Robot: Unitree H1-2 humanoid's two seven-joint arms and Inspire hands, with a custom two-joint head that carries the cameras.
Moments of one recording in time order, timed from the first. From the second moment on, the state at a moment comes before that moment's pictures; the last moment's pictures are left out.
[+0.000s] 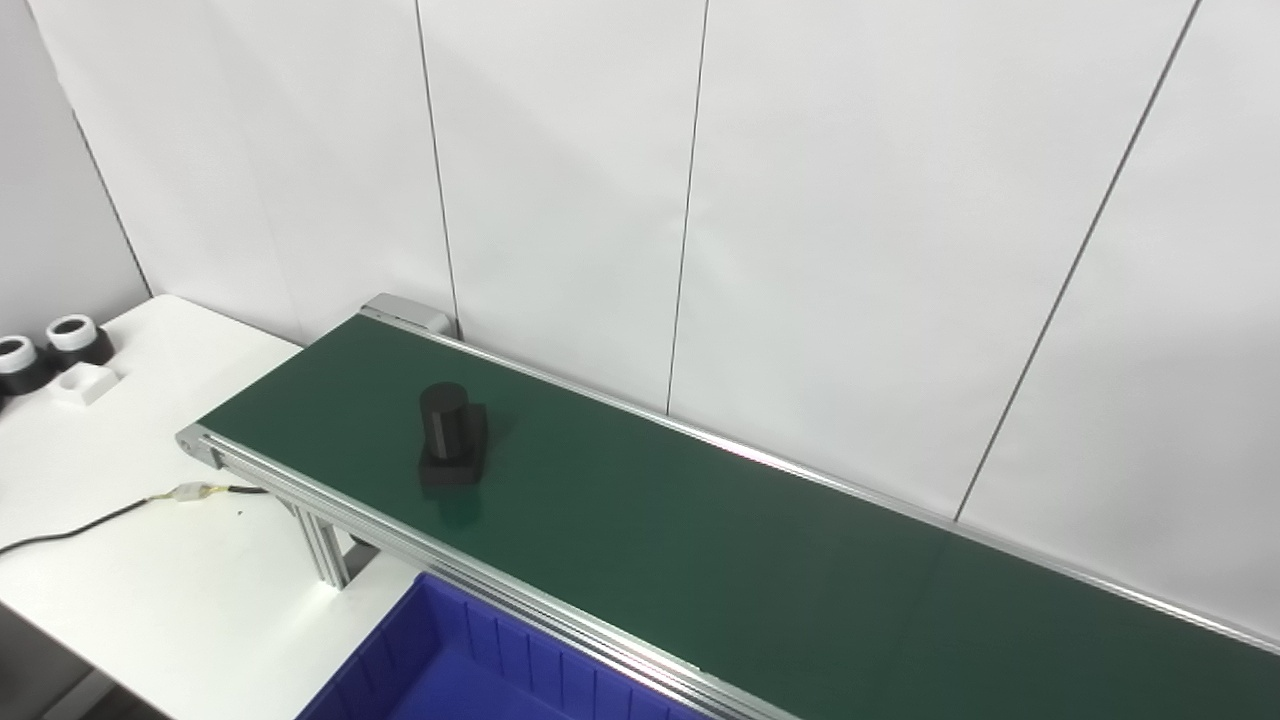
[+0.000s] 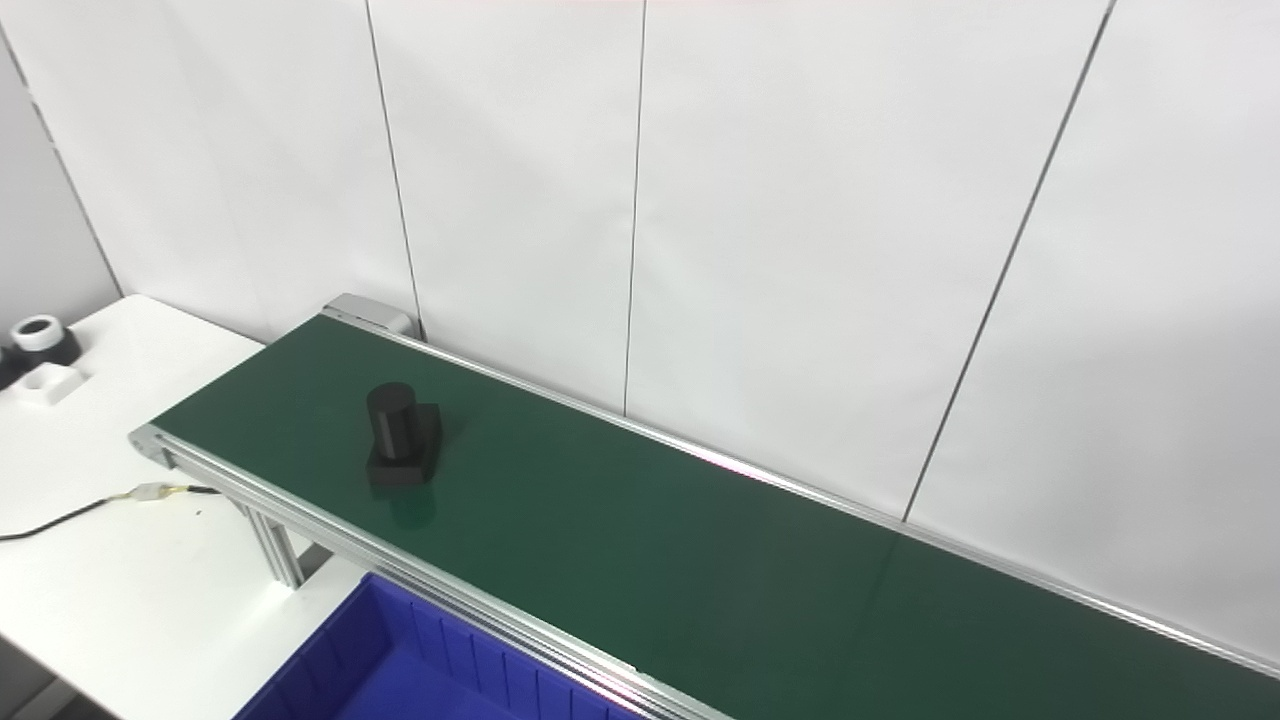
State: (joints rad) left arm 0.21 -0.10 -0.14 0.41 0.06 -0.42 0.00; right arm 0.17 -0.11 0.10 0.45 -0.03 -0.42 -0.01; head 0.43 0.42
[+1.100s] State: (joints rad) left arm 0.22 -0.10 -0.14 0.40 0.06 -0.42 0.00; right arm 0.18 -0.10 0.11 0.45 -0.04 -0.42 -0.01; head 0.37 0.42
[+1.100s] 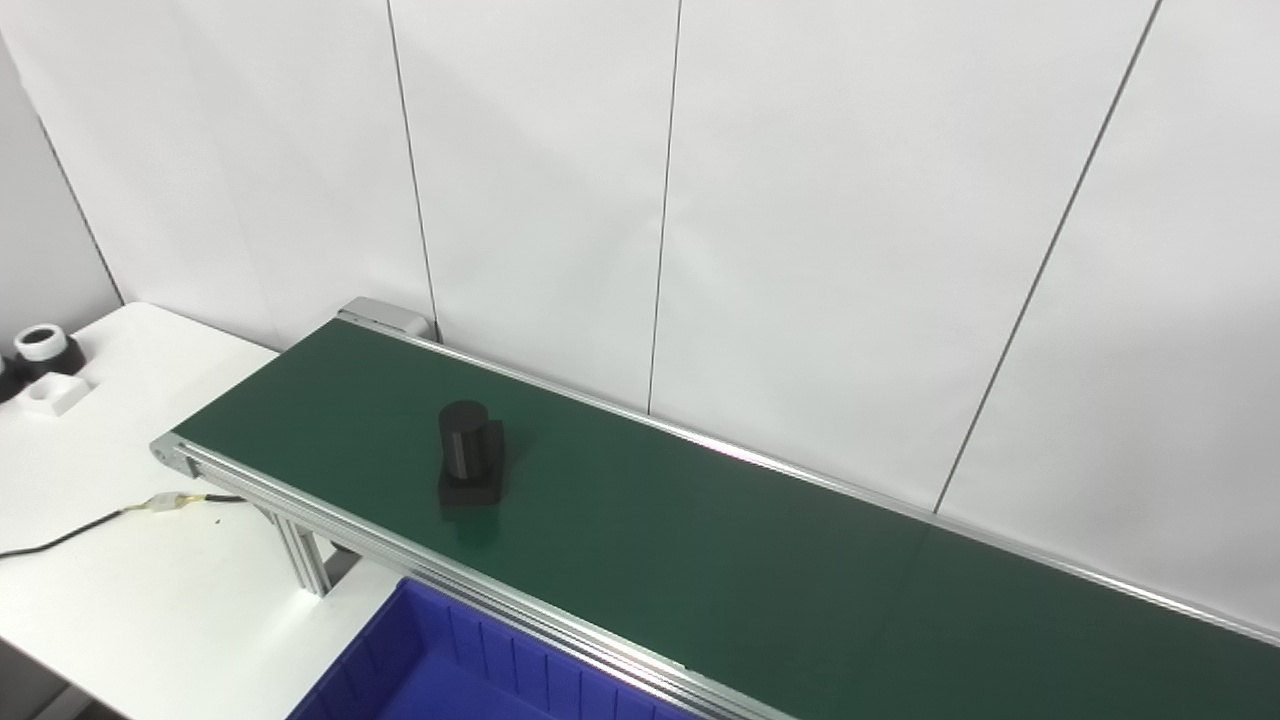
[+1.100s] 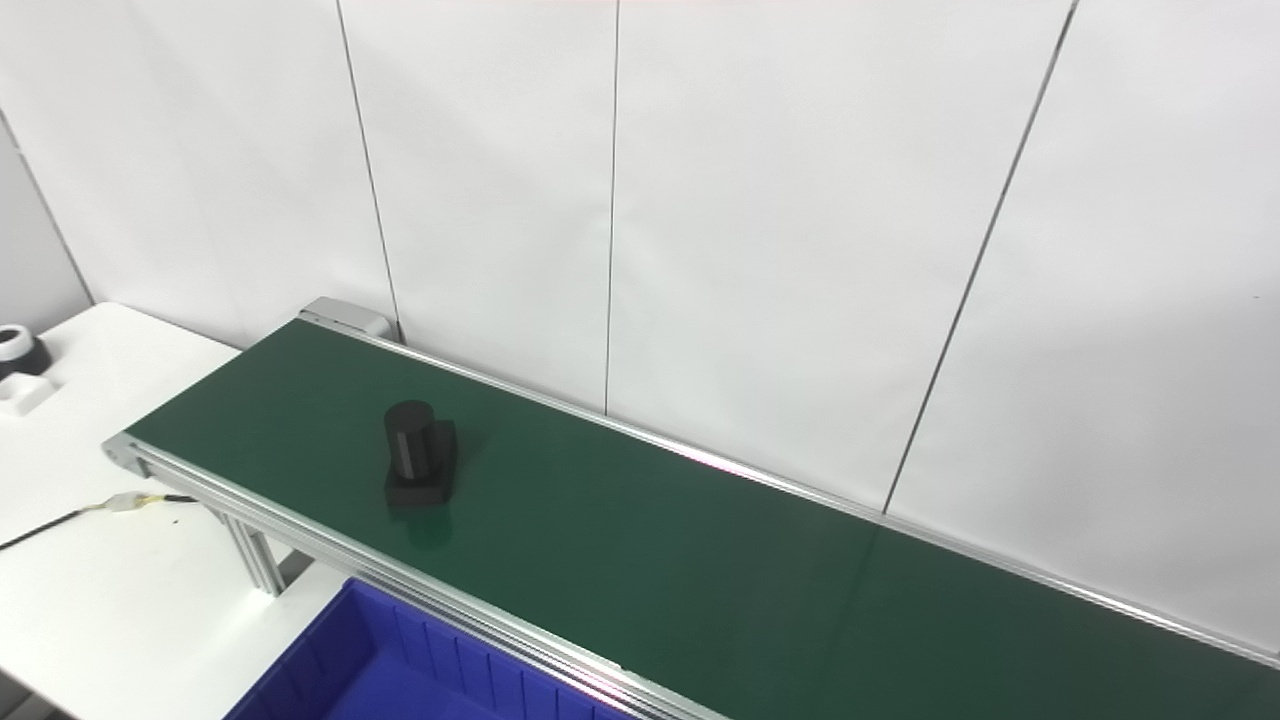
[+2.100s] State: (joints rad) left arm 0.26 -0.08 -0.14 0.33 0.02 -0.42 -0.03; right arm 0.20 -0.09 0.12 0.41 -0.05 -0.42 -0.02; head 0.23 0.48
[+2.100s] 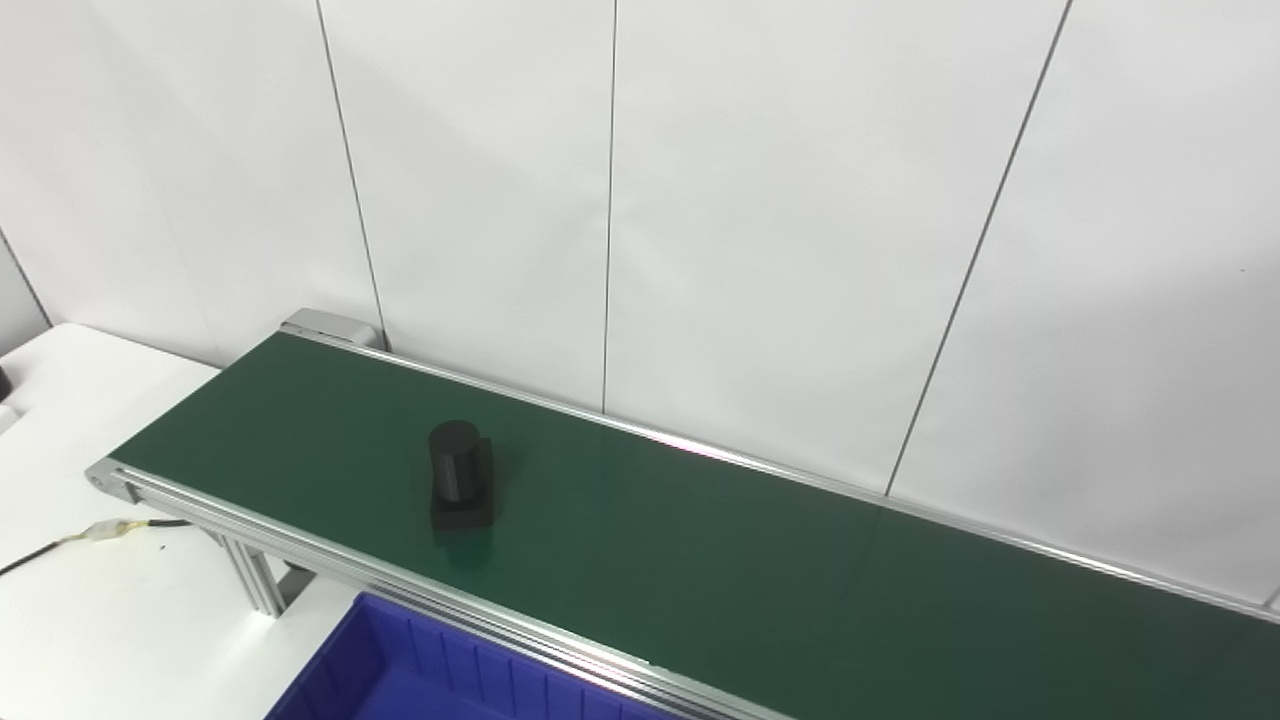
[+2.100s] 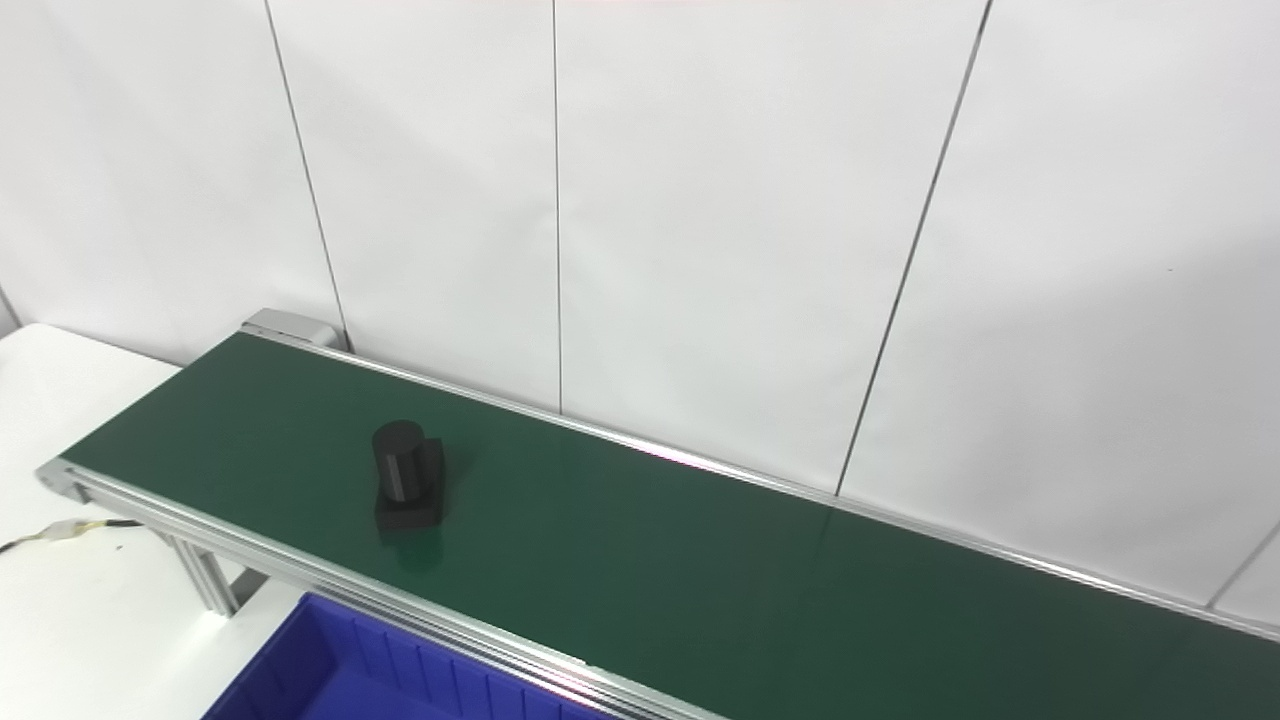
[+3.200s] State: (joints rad) left arm 0.27 -0.07 -0.14 0.29 0.01 -0.41 -0.04; right arm 0.21 -0.08 0.12 0.38 -0.05 -0.42 -0.03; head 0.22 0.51
